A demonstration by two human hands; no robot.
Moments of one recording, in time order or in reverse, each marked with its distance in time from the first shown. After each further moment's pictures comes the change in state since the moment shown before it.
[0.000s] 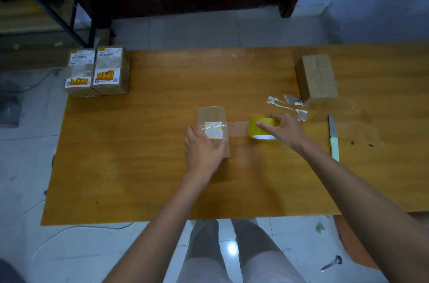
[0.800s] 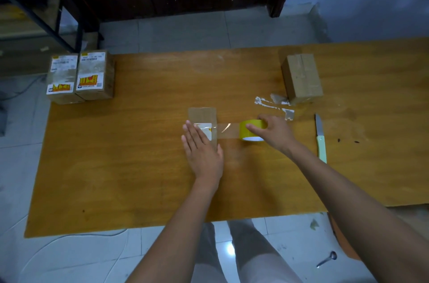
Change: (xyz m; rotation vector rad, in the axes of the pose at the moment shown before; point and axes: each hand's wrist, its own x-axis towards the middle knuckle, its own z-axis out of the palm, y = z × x) left_hand -0.005 0.012 0.063 0.431 0.030 0.048; right_hand -0.004 0.007 -0.003 -0.133 0.049 -0.035
